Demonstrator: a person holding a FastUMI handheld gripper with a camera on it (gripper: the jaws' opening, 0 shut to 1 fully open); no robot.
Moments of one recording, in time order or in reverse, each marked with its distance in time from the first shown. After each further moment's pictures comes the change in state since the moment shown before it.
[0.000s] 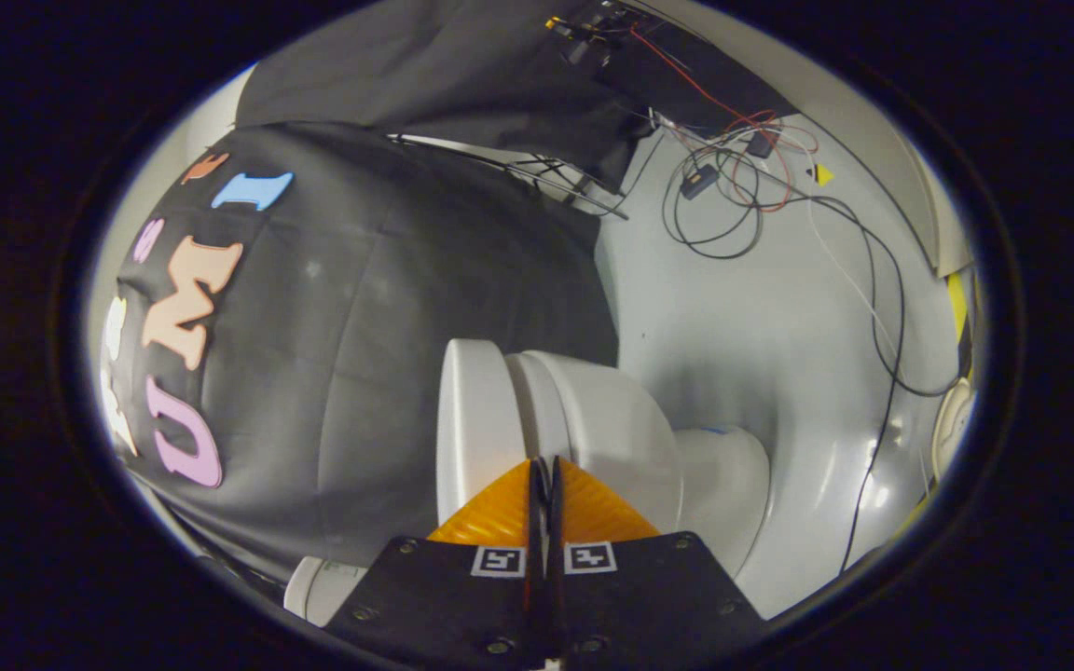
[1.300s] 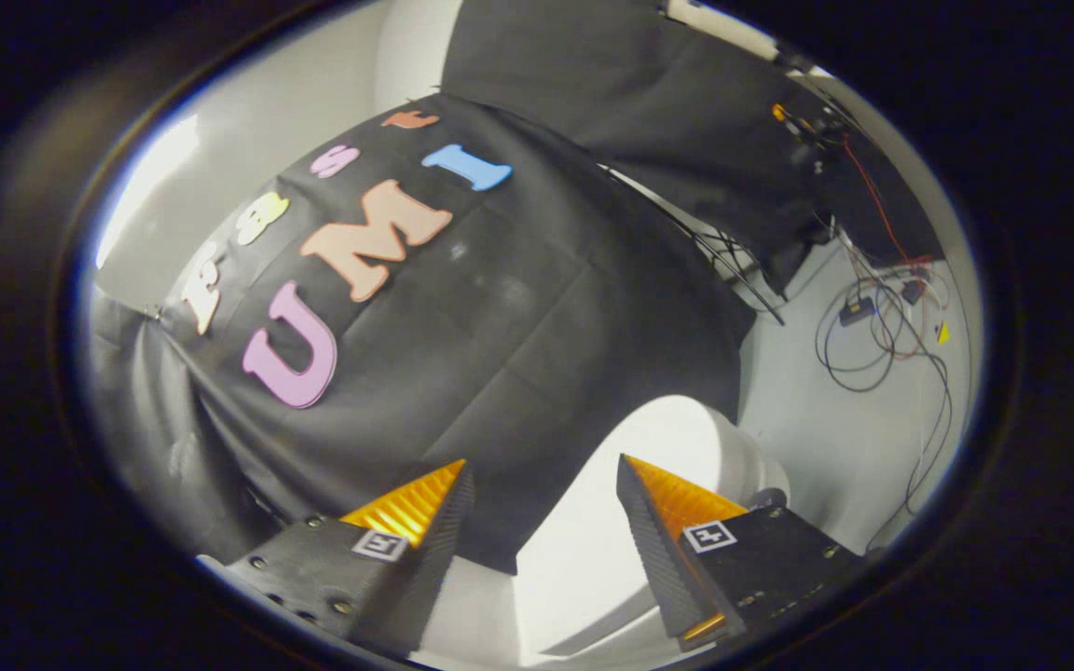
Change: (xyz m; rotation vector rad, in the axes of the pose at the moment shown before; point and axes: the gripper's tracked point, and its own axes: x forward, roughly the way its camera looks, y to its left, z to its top) arm -0.086 0.148 -0.002 -0.325 -0.157 0.300
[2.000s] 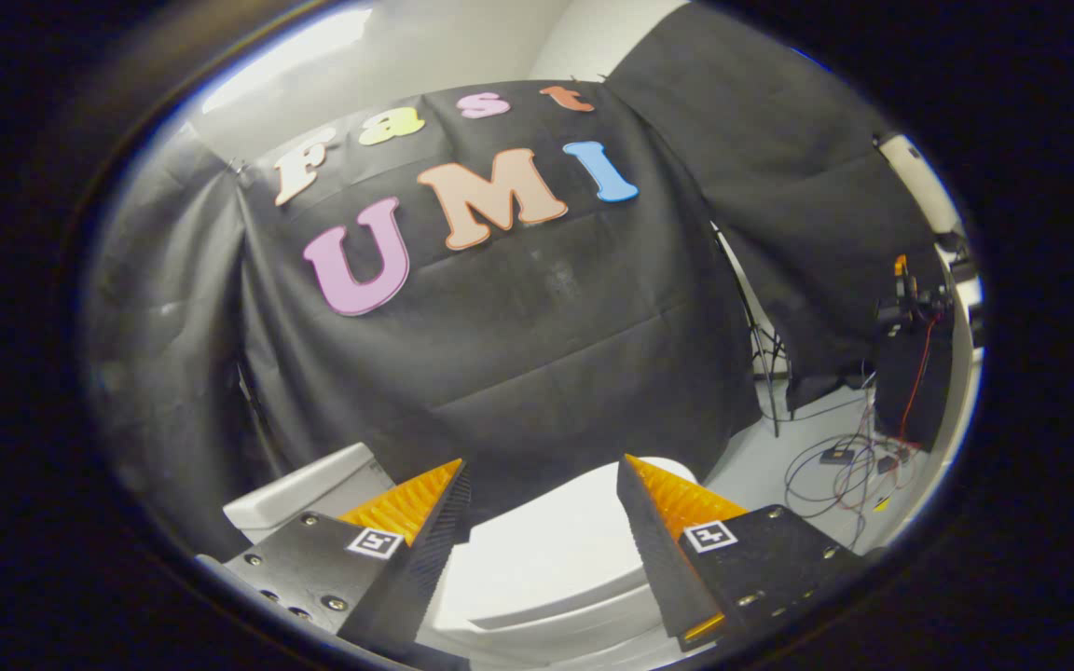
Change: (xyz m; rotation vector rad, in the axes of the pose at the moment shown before) arm -0.065 0.113 0.035 -0.470 -0.012 0.143
